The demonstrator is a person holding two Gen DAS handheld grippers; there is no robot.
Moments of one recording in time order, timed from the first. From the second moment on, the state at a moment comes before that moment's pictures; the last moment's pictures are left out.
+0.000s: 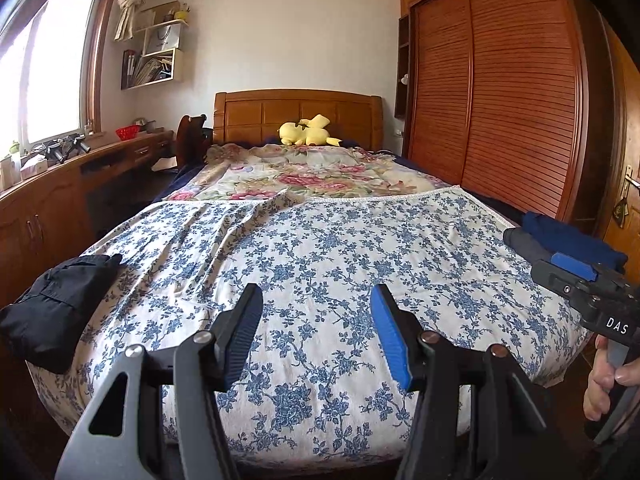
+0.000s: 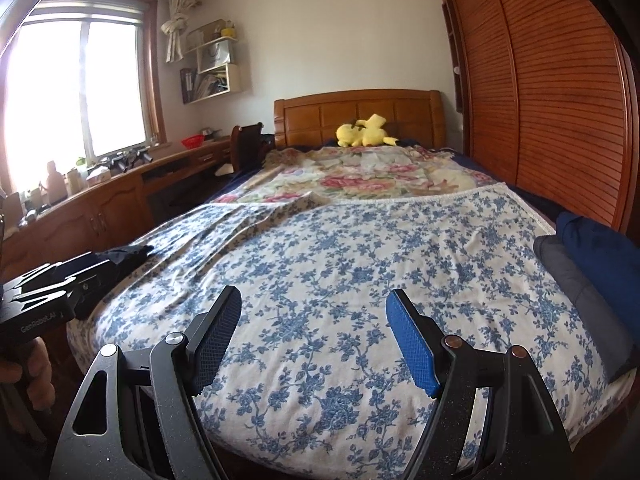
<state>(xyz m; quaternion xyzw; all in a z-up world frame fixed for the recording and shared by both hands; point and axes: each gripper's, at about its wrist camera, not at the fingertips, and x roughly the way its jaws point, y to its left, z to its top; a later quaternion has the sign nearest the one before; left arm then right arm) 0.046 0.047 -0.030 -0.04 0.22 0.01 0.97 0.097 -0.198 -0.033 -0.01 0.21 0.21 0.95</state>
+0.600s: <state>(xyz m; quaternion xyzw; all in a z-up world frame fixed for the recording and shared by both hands) 0.044 0.049 -0.033 -0.04 0.22 0.02 0.97 0.096 -0.200 -0.033 -0.01 0.21 0.21 0.95</state>
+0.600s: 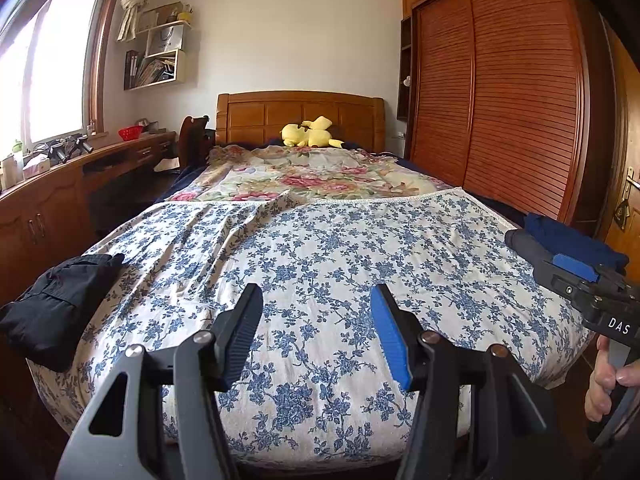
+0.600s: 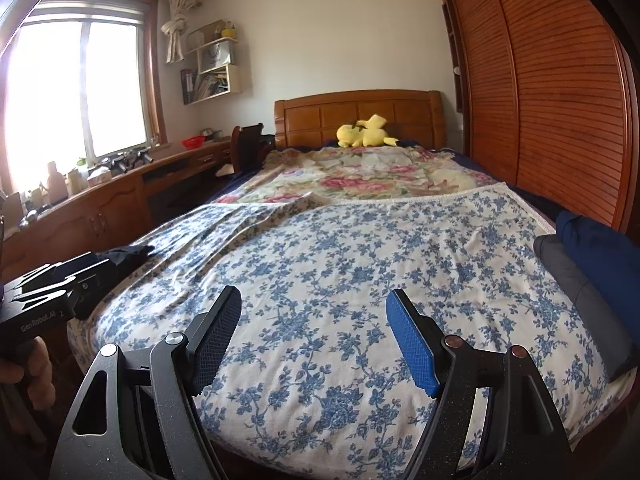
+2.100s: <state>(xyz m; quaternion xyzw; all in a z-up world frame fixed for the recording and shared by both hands) 0.032 0.042 -0.022 -0.04 0.20 0.02 0.98 0.095 -0.199 -0.029 -0.01 0.21 0.21 0.96</state>
